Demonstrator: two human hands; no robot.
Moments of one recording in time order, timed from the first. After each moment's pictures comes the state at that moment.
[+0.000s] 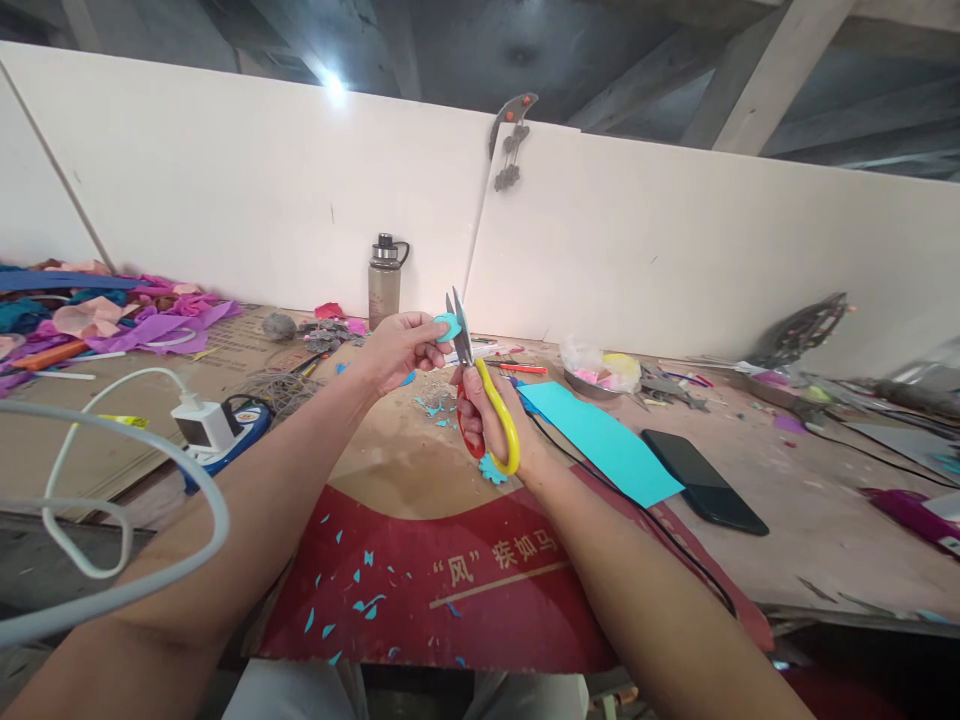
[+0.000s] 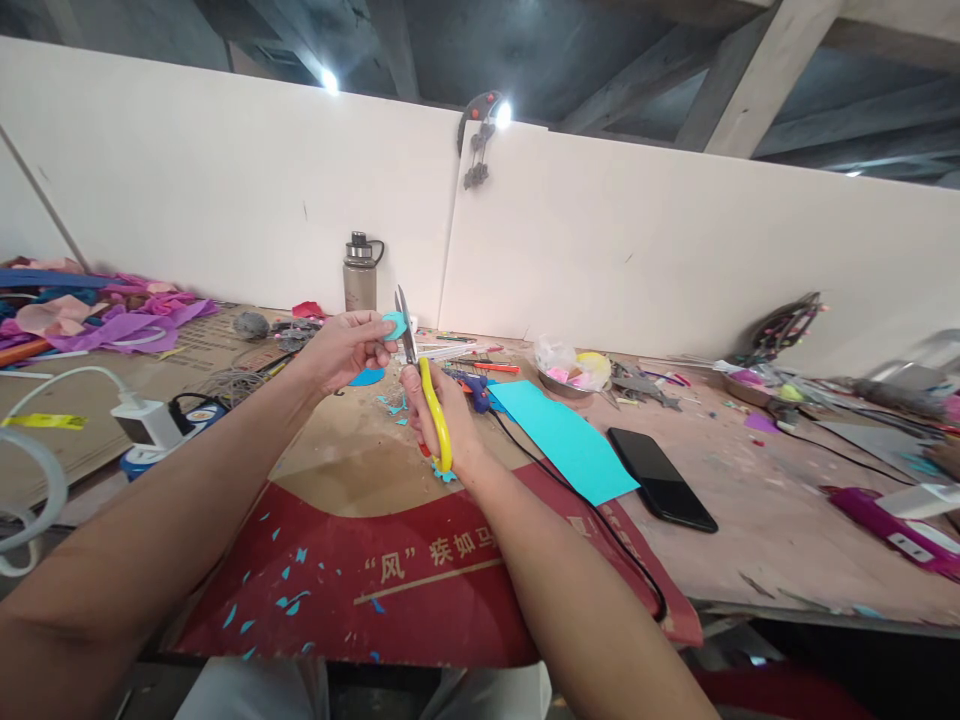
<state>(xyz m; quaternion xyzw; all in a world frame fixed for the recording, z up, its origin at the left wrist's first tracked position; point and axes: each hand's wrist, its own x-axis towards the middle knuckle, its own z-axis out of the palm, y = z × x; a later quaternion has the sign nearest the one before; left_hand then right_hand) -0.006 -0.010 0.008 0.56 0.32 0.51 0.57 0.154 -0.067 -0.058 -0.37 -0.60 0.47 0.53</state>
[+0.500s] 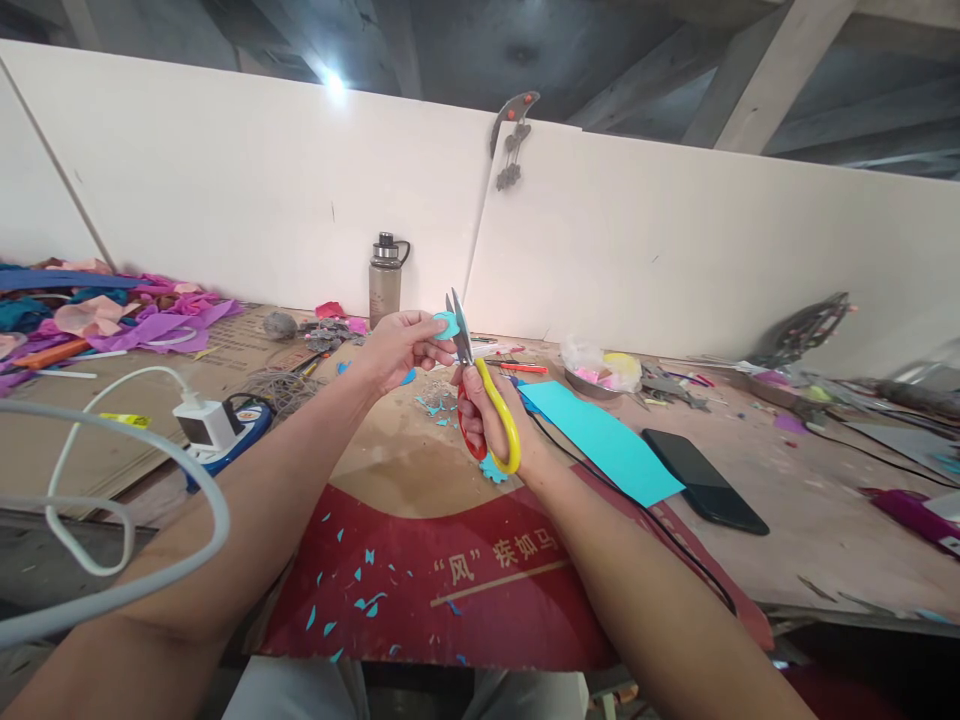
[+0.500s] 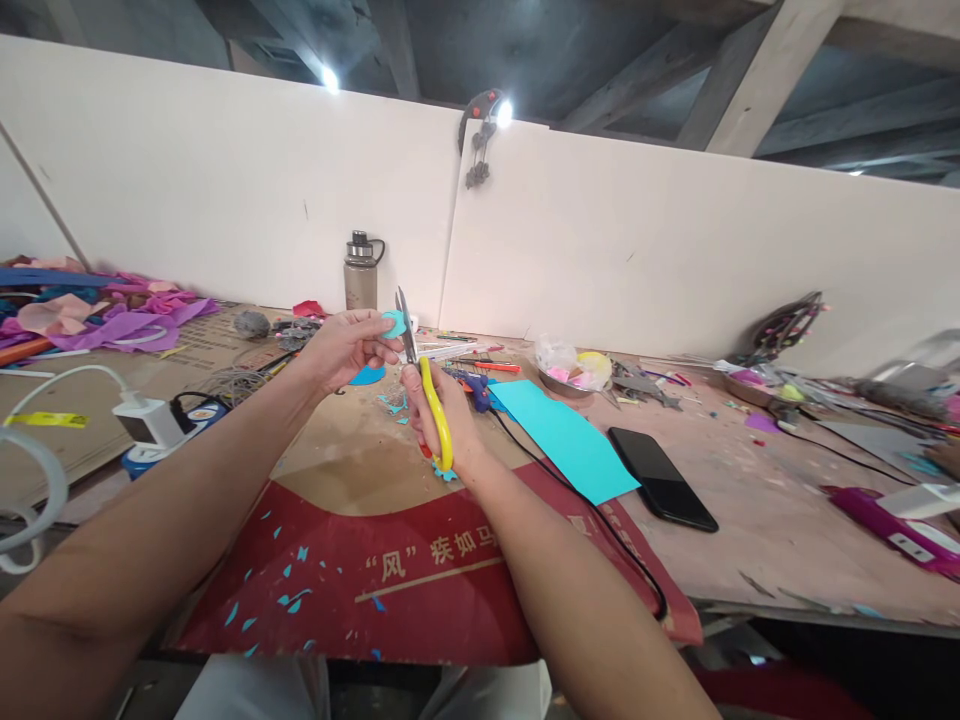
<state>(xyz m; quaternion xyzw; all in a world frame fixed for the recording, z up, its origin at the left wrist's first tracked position) -0.008 -0.005 0.003 0.52 0.31 0.52 0.60 0.153 -0.068 -0.056 -0.37 -0.59 0.48 0.53</state>
